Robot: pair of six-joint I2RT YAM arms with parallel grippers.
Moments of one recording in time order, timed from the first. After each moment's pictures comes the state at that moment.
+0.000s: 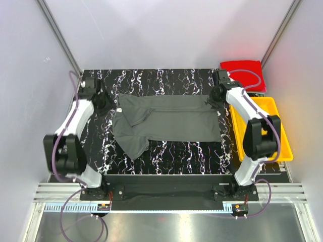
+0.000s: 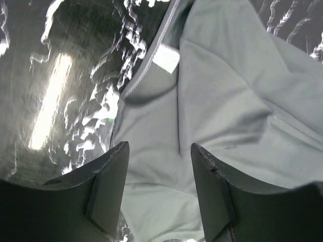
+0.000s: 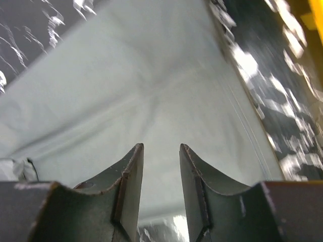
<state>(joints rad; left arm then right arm) 0.00 1.63 1.33 -0.70 0.00 -0.53 0.20 1.84 1.53 -0.72 0.13 0.74</state>
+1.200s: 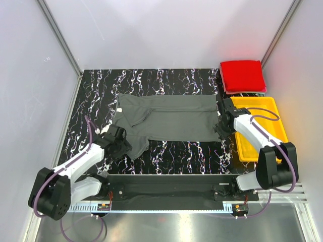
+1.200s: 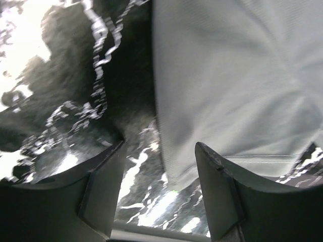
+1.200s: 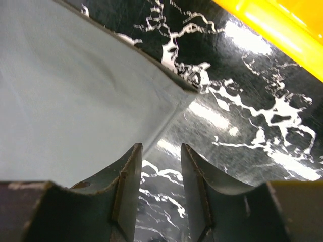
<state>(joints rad) -0.40 1.08 0.49 -0.59 -0.14 -1.07 0.21 1.40 0.95 -0.83 0.23 1.25</state>
